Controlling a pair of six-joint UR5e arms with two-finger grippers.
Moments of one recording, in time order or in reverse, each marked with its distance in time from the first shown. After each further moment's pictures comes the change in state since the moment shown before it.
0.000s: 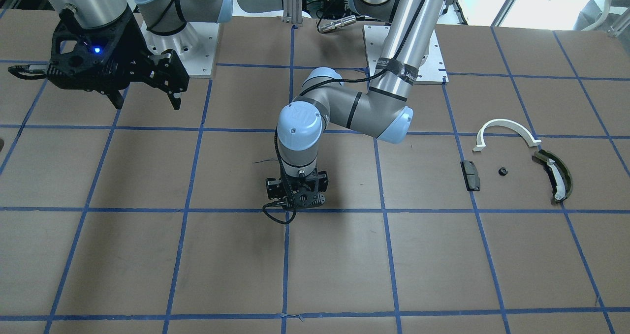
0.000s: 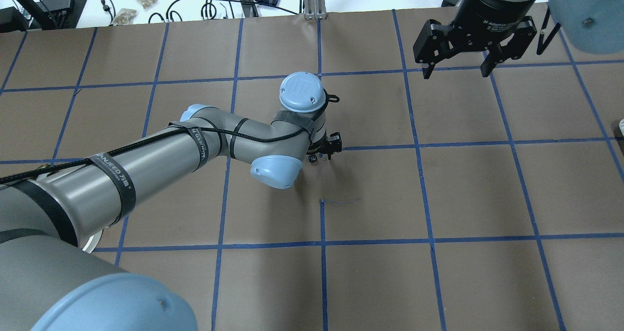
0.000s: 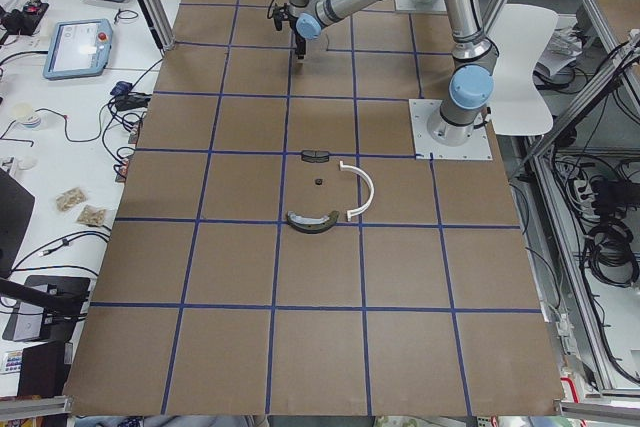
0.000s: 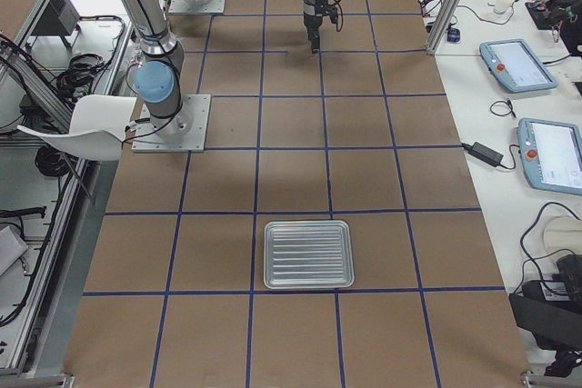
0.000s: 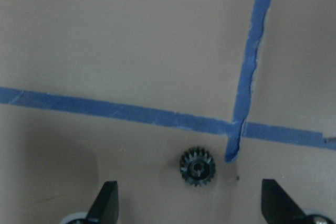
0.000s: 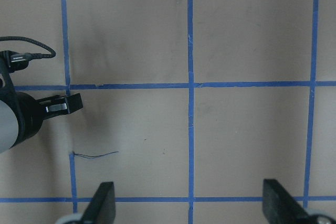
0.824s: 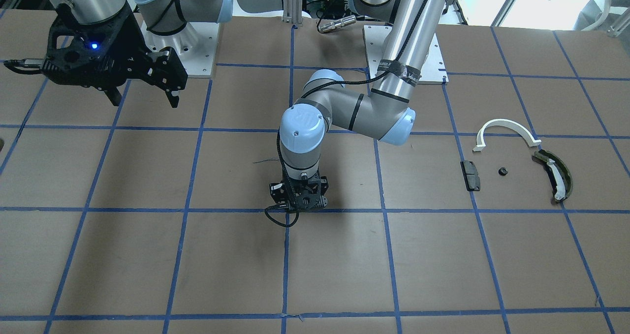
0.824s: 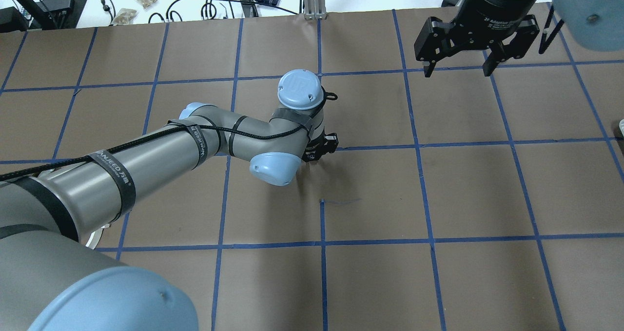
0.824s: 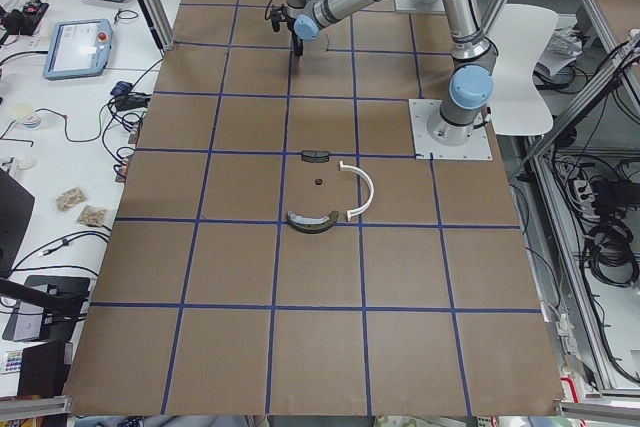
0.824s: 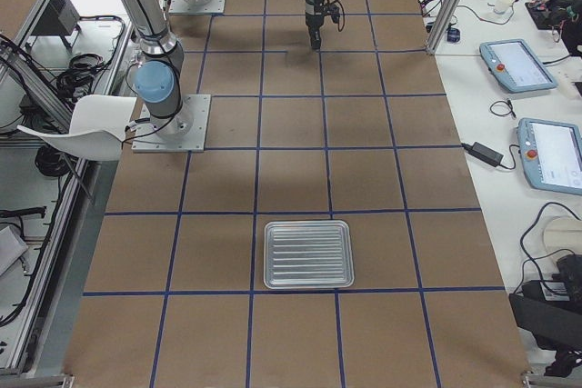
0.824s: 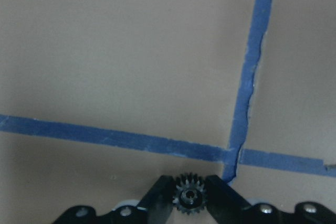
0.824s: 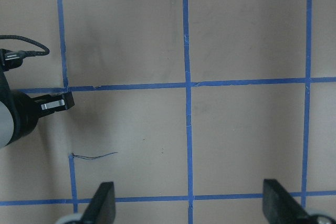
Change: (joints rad) left arm 0.022 0.008 0.006 -0.002 0.002 0.031; right arm 0.003 -0.003 -0.010 0.009 -0.025 0.017
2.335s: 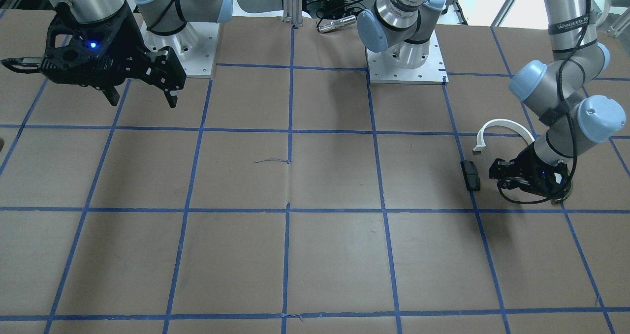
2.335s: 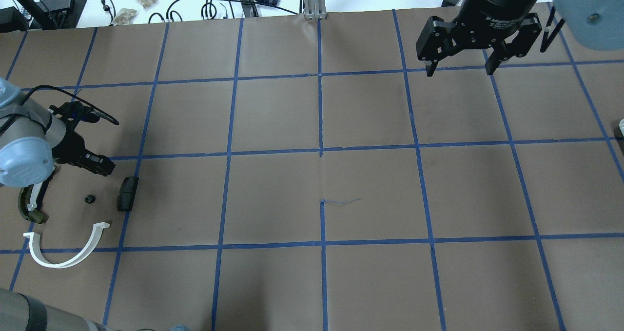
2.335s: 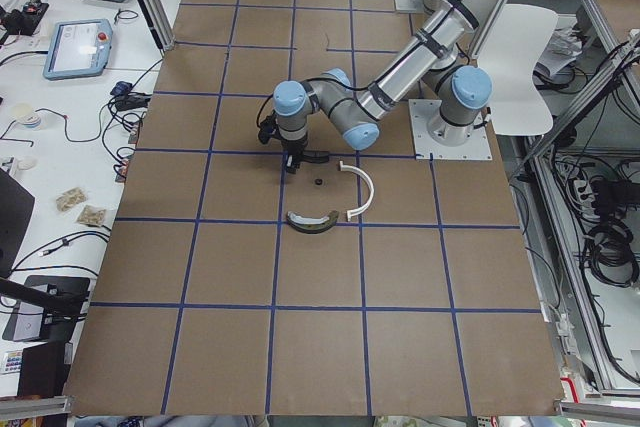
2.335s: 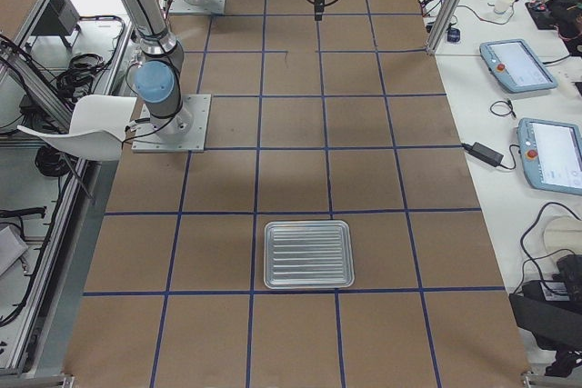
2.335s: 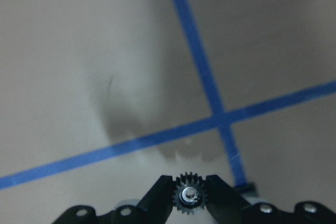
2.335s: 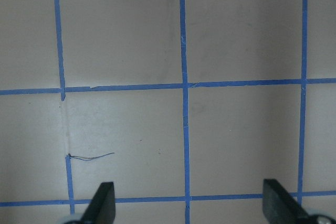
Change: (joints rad) left arm 0.982 0.225 -0.251 -0.077 -0.008 1.394; right arm 0.001 -0.001 -0.001 0.000 -0.007 -0.002
